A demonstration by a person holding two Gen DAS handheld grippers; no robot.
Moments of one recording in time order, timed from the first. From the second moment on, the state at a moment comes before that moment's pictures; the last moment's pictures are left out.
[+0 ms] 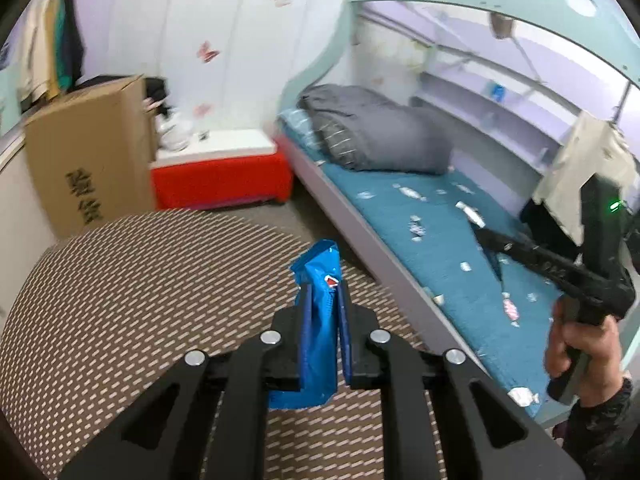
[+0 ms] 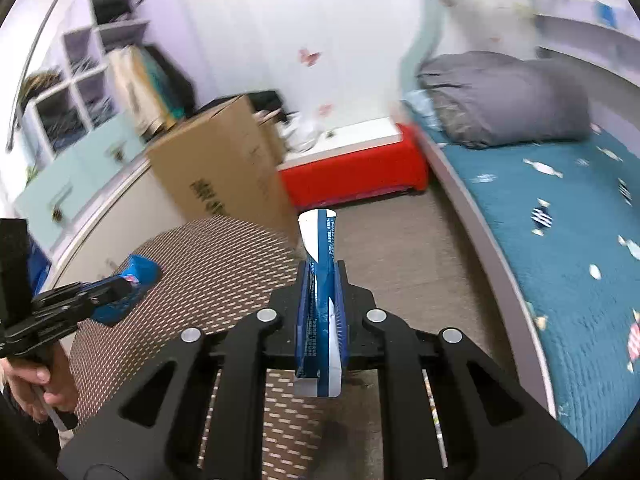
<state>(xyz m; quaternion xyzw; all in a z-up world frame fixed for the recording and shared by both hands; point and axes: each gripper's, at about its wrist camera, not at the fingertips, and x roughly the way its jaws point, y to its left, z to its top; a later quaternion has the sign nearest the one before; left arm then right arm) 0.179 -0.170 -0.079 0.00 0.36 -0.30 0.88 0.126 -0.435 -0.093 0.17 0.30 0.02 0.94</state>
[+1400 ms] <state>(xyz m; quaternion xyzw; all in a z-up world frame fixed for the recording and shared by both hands) 0.221 -0.415 -0.212 0.11 0.51 -0.33 0.79 0.059 -0.580 -0.224 0.35 0.34 -0.13 0.86</state>
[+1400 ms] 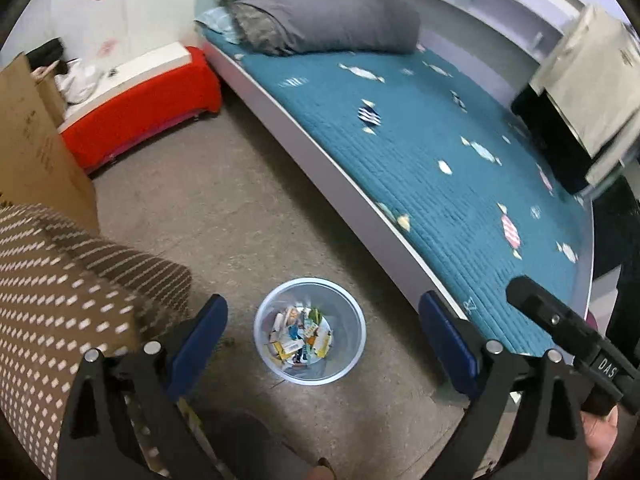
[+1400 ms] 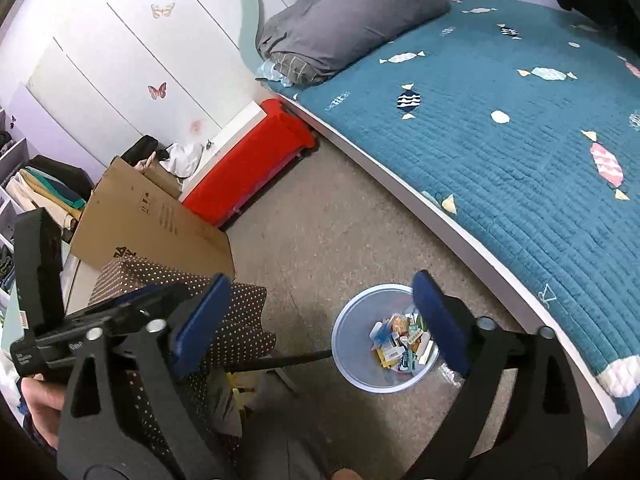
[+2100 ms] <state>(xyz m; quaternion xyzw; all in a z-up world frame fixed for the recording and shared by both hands) 0.117 -0.240 -0.077 0.12 0.29 -0.21 0.93 0.045 -0.429 -0.089 0.19 0.31 -0.09 0.93</state>
